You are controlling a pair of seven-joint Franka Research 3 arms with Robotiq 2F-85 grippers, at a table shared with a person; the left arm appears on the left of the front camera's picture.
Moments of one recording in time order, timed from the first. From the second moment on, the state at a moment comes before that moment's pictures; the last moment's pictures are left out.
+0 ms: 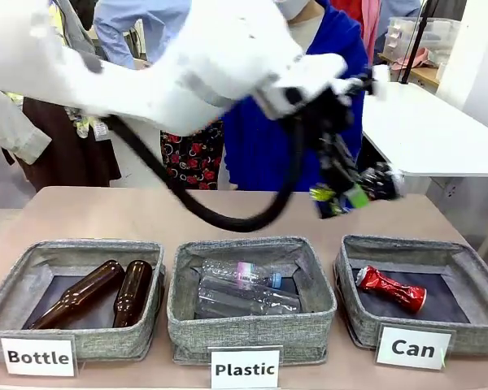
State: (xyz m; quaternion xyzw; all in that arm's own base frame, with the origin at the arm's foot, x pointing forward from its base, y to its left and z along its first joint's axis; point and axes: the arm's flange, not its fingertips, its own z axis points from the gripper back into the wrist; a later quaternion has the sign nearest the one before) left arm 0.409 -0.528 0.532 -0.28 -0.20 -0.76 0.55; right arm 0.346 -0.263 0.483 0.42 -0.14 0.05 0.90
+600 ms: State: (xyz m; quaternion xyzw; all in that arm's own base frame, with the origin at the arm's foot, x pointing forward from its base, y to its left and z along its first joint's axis) left arm 0.424 -0.668 0.453 -0.25 -0.20 -0.75 0.58; right arm 0.318 -0.291 0.469 0.43 -0.17 0.03 0.88
